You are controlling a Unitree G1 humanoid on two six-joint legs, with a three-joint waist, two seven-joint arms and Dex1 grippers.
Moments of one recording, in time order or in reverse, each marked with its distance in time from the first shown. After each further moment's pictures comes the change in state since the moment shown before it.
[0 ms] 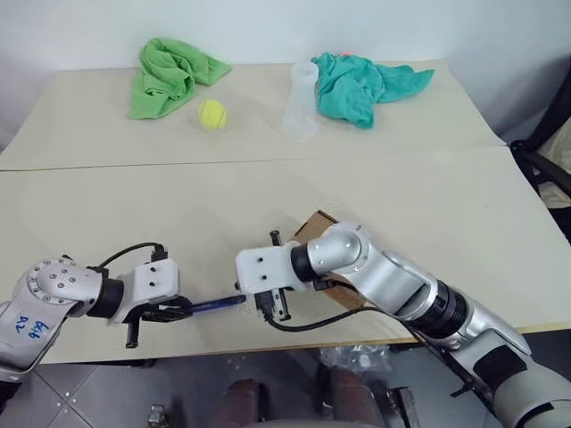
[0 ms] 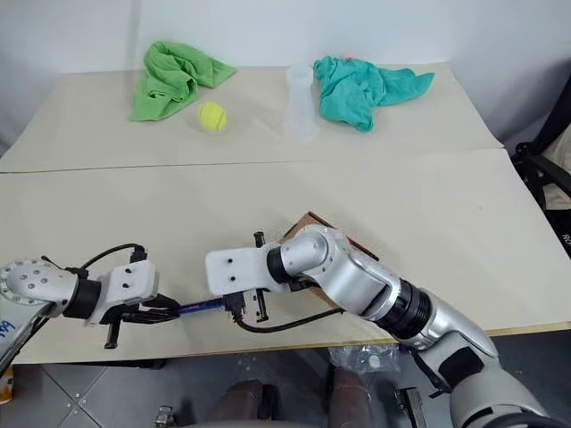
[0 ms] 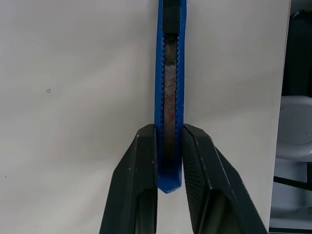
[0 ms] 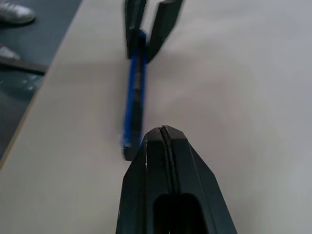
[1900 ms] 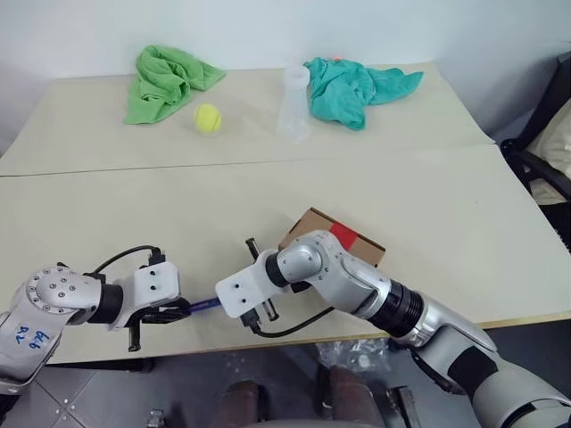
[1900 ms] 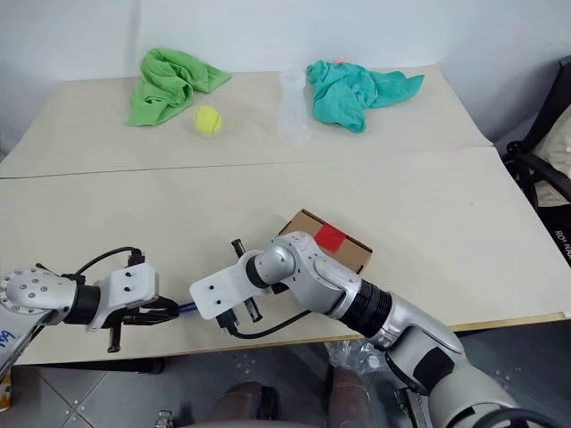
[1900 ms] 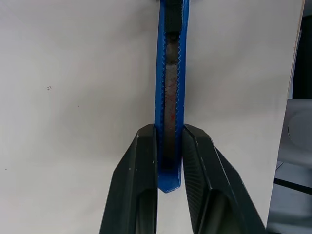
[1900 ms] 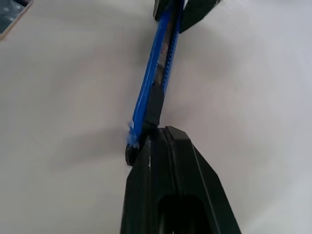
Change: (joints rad) left arm 0.054 -0.022 0.035 -0.052 0.021 0.058 0.074; right arm 0.006 0.168 0.060 0.271 -0.326 -0.318 0.081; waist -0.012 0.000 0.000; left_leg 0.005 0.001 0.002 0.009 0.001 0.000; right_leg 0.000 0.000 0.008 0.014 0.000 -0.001
